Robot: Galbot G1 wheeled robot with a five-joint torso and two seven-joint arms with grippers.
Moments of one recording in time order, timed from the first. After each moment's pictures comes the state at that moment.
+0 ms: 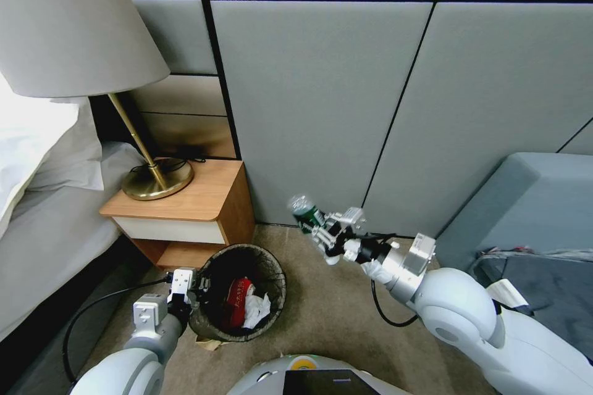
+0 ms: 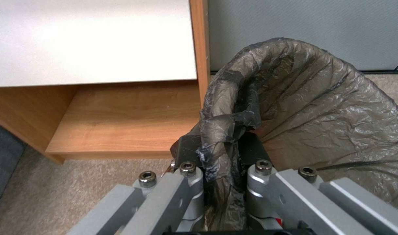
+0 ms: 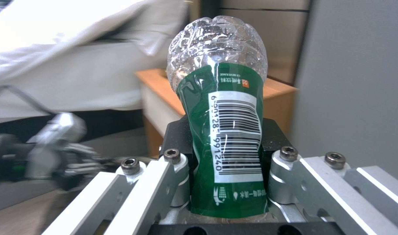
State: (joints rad) left arm 1.87 -1.35 -0.77 -2.50 -0.27 0.68 0.04; right arm -1.08 0.64 0.11 2.51 0.84 -0.34 -0.02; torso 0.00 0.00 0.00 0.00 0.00
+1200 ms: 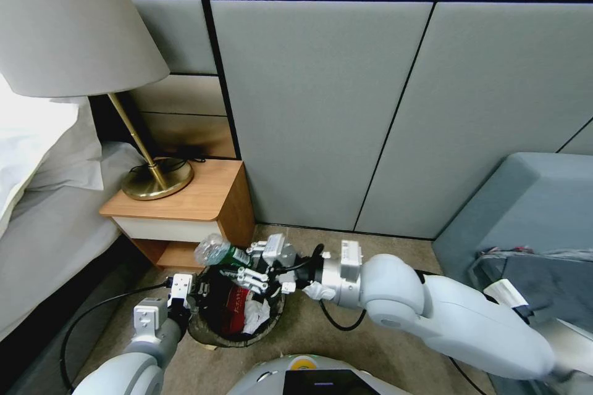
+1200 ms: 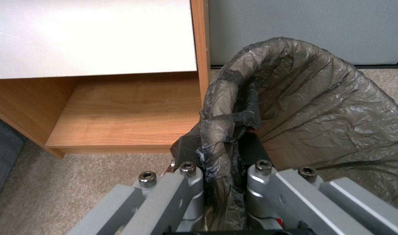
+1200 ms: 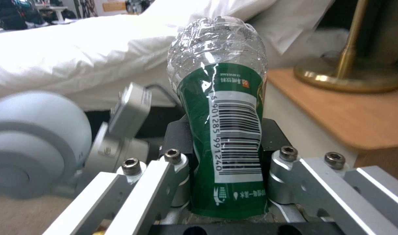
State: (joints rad) left arm 1.88 -1.36 -0.77 -2.50 -0.25 0.68 0.04; right arm -0.52 0.83 -0.54 2.38 0.93 -0.37 -0.04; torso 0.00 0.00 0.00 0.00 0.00
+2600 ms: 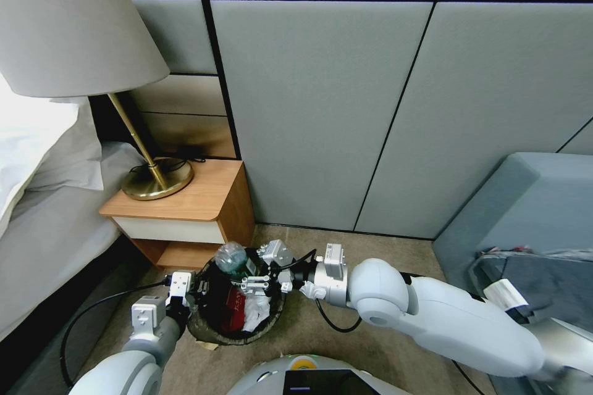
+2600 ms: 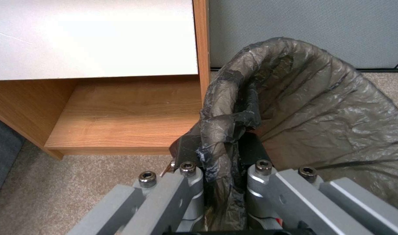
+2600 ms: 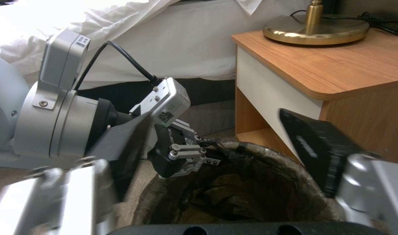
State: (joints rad) left arm 1.88 -1.35 -0.79 -2.50 -0.28 0.68 0.04; right arm -0.57 0.79 -0.52 2.35 0.92 -0.40 0.00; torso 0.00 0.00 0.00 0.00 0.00
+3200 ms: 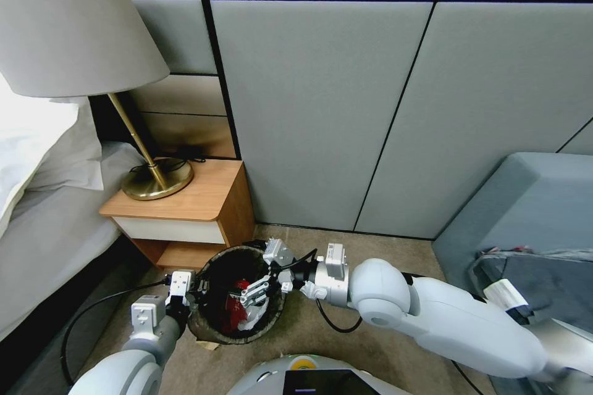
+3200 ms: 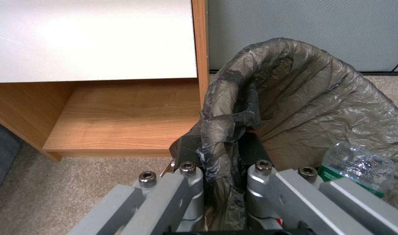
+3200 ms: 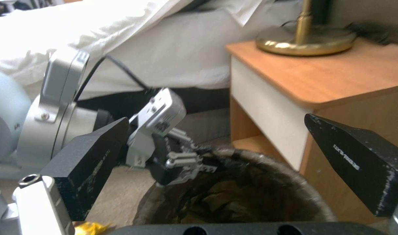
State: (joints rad) left arm 1.87 -1.35 -0.79 -2.50 -0.29 0.69 0.04; right arm -0.63 0.79 -0.43 2.38 0.92 -0.40 0.00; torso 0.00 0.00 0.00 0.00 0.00
